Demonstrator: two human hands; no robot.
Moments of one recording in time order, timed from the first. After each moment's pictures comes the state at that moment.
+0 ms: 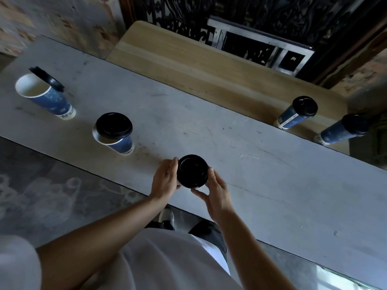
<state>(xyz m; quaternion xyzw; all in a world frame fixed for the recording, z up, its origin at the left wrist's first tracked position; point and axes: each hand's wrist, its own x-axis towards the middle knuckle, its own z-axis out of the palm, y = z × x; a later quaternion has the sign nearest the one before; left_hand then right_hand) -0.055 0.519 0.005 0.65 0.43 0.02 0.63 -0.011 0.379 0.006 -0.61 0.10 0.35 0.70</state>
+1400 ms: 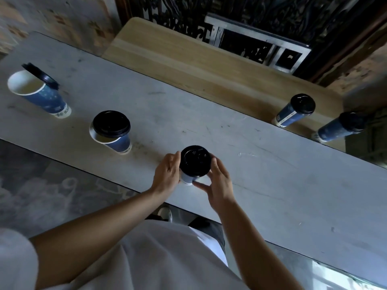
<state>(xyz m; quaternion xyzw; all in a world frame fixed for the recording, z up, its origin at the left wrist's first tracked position) -0.046 0.523 0.021 0.71 0.38 0.01 0.59 0.007 0.392 0.021 -0.63 0.13 0.31 0.70</state>
